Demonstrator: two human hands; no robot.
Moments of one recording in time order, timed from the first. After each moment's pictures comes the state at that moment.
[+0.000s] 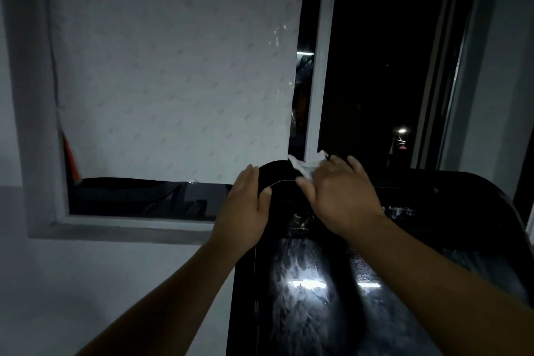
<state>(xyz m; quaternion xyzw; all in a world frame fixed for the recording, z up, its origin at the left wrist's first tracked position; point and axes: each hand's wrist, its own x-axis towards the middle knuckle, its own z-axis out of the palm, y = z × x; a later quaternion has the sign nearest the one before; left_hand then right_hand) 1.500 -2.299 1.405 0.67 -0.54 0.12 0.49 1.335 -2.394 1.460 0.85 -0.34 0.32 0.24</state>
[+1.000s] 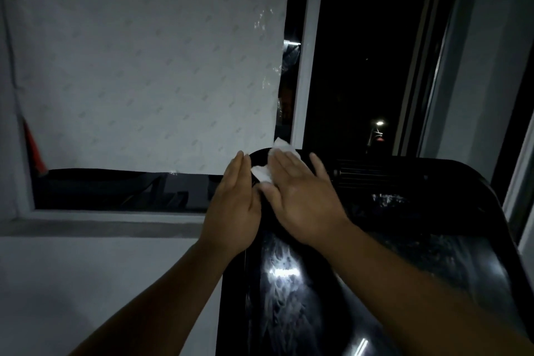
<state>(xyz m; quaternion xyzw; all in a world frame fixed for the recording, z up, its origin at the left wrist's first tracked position) 1.503 -2.305 1.389 0.64 -0.57 0.15 0.49 1.364 -2.371 1.432 0.89 -0.26 0.33 0.17</state>
